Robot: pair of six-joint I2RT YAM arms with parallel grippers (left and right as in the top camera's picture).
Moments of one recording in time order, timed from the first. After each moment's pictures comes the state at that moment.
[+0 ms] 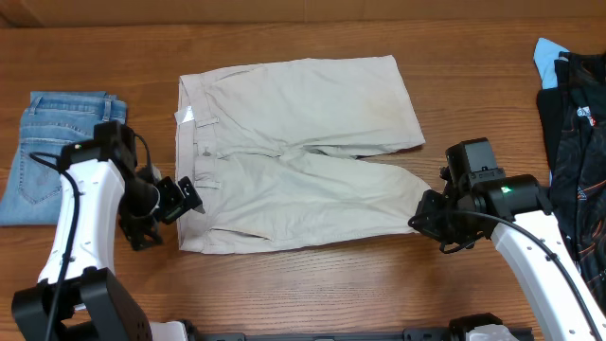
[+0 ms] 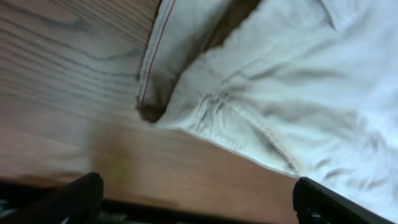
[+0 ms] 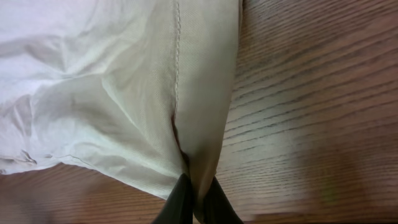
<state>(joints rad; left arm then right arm) 0.24 1.56 1.13 -1.29 0.23 -0.36 0.16 1.23 0.96 -1.18 -0.21 0.54</state>
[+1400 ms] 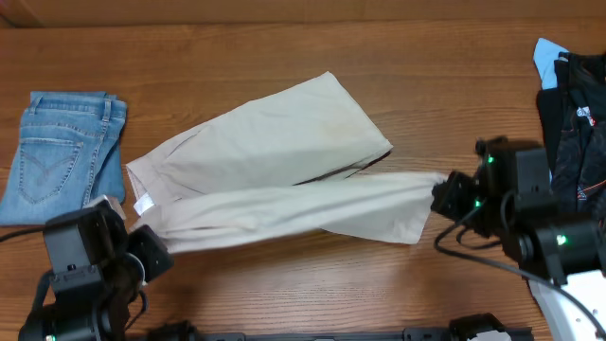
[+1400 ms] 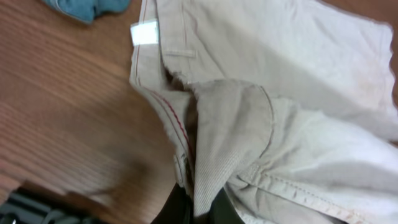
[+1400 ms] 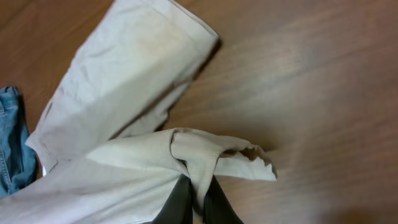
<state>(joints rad) 0.24 0.76 1.09 -1.34 0.09 -0.41 0.17 1.04 1.17 -1.13 -0.15 0.58</state>
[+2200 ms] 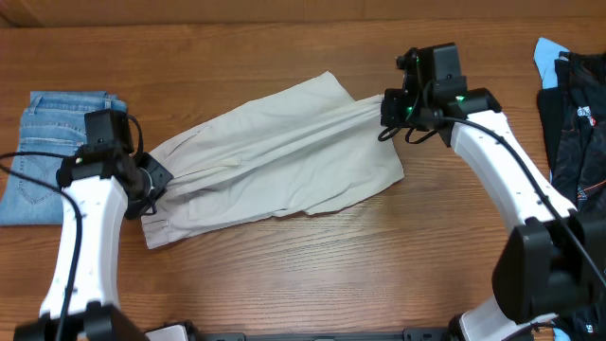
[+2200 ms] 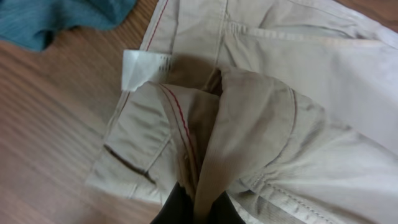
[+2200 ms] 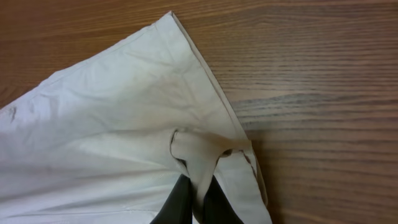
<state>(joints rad) 0.22 1.46 1.10 -0.96 -0.03 -0.63 0.19 1.78 1.40 -0.61 -0.20 0.24</state>
